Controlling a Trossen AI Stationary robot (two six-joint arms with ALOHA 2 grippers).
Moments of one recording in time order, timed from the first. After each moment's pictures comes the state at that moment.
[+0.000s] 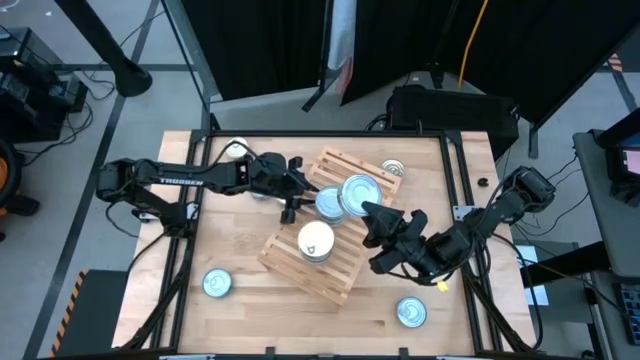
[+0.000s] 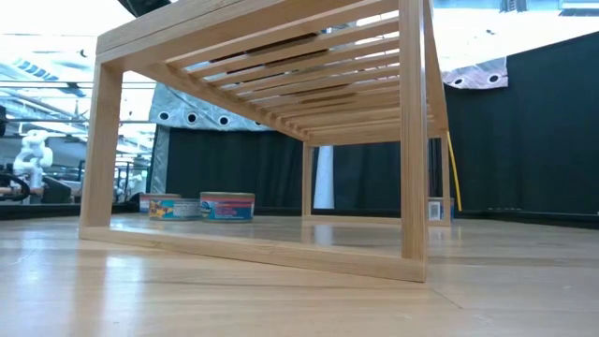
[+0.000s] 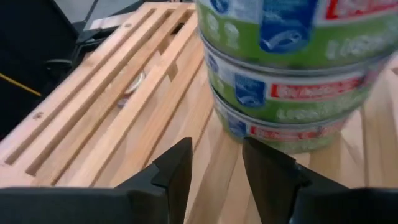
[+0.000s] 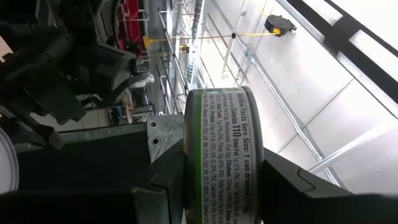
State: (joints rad) left arm 0.18 1.42 0.93 -0.03 0.18 0.30; right arm 0.58 1.53 0.99 1.39 1.07 -2.21
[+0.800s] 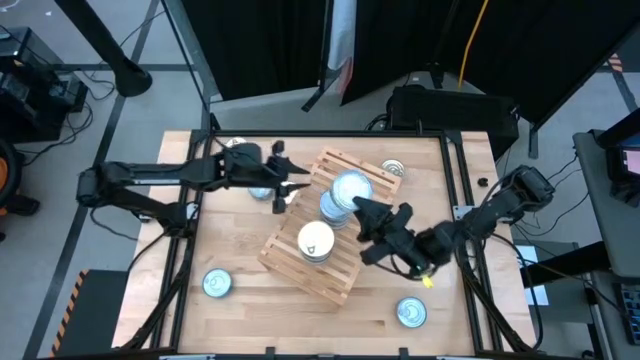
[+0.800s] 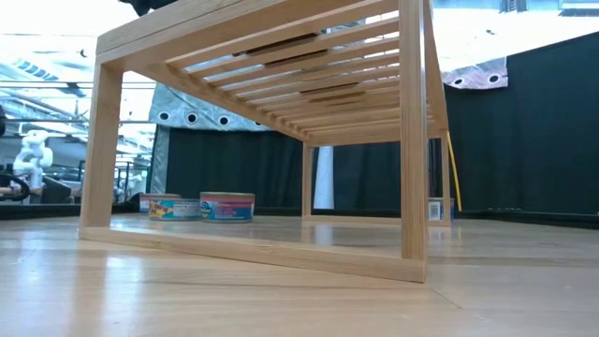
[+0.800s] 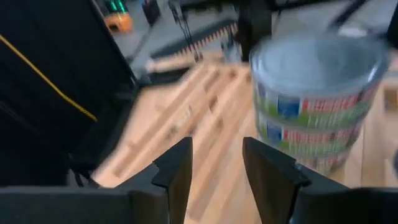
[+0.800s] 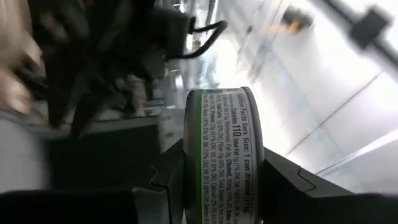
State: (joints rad) left arm 0.18 1.23 0.93 -0.04 0.07 0.27; right arm 0.50 1.53 0.95 1.28 1.05 -2.06
